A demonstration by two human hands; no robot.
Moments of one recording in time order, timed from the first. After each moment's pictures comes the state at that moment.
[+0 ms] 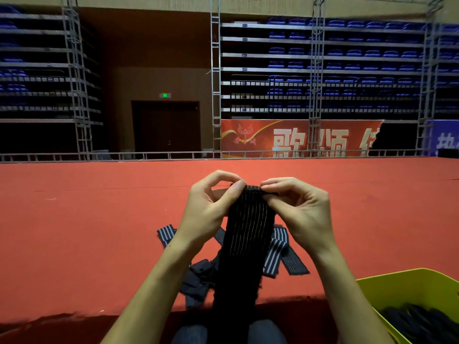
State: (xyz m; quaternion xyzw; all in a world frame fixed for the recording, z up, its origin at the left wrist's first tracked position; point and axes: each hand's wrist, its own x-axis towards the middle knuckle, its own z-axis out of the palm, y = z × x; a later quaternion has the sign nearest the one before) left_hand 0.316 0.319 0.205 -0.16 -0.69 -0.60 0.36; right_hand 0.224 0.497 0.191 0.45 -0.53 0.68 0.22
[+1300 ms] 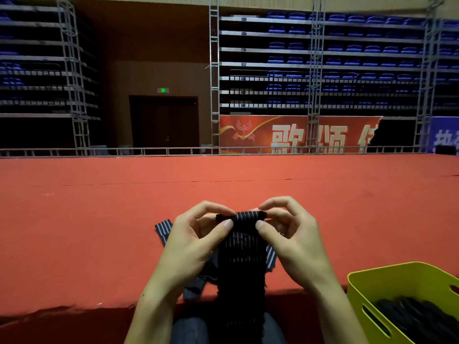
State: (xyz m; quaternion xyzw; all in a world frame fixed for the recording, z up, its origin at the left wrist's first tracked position) left_hand 0.366 0.325 0.157 -0.10 -0.72 -0.60 0.32; right_hand 0.276 0.510 0.159 0.38 -0.60 0.70 0.08
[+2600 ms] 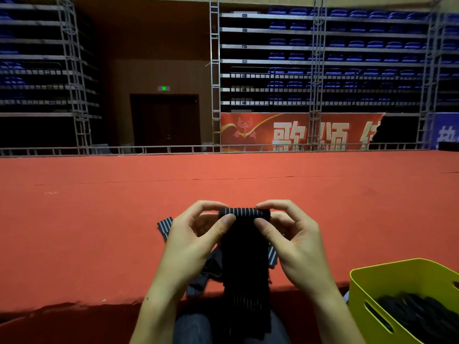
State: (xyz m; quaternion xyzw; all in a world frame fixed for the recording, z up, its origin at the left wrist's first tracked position) left_hand 0.370 0.329 0.155 -0.05 -0.71 -0.60 0.36; right_hand 0.282 0.507 0.145 0.40 -0.57 0.72 0.09
